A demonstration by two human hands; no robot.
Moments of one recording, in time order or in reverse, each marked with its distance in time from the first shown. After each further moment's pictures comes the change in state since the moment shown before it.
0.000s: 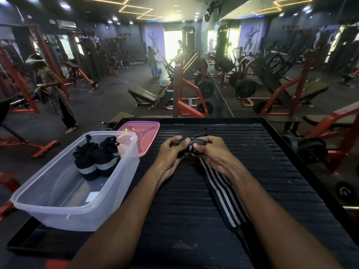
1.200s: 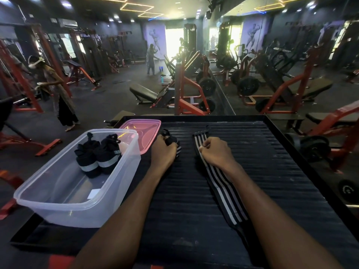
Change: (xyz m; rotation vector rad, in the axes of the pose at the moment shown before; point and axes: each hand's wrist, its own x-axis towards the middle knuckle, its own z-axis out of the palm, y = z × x) left_hand 0.012 0.002 -0.024 0.858 0.311 0.208; right_hand 0.003 0.012 -0.012 -1.020 0.205 -0.166
